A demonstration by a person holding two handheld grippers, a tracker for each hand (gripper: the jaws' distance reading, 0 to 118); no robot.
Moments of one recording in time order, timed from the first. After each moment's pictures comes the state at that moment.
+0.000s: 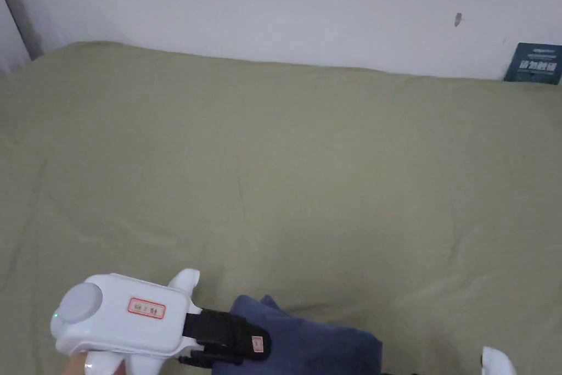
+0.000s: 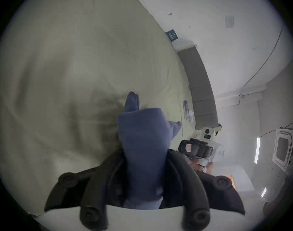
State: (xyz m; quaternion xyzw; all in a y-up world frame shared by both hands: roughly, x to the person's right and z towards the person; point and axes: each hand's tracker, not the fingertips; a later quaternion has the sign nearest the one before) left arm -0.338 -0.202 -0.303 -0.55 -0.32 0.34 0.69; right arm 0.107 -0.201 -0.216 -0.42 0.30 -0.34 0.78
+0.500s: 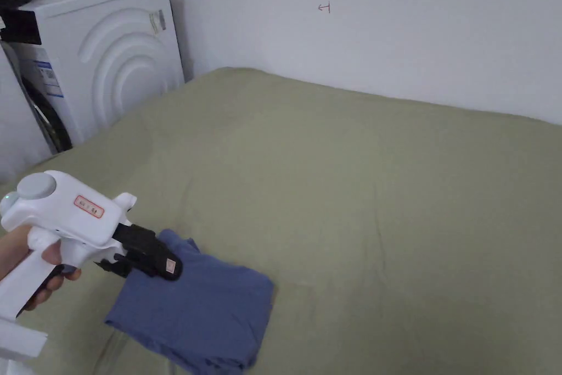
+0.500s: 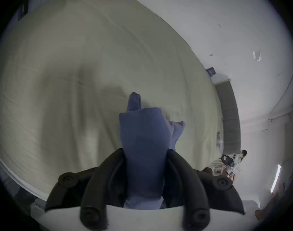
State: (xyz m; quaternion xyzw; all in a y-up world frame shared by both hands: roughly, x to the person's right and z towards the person) left arm -0.636 -0.137 -0.361 -0.57 -0.12 0.29 0.76; right arm 0.128 -0.161 -0.210 -0.37 0.23 -0.32 0.84
